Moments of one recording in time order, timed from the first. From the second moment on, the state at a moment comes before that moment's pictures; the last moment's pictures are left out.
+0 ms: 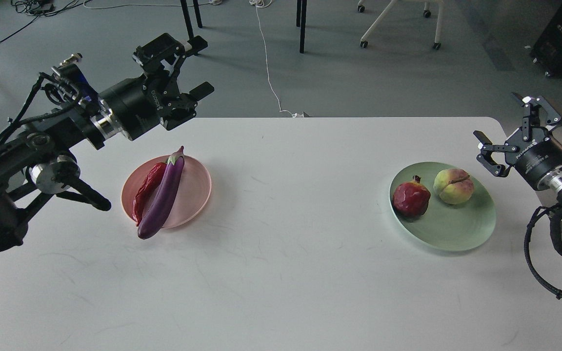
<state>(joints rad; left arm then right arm) -0.73 0.56 -0.71 -1.24 0.49 -0.32 -0.28 0.77 -0.72 0.14 0.82 0.32 0.49 0.49</state>
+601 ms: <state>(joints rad) -0.44 0.24 -1.05 -0.96 0.64 -0.26 -0.29 0.77 -0.66 0.14 0.83 0.32 0.49 0.49</state>
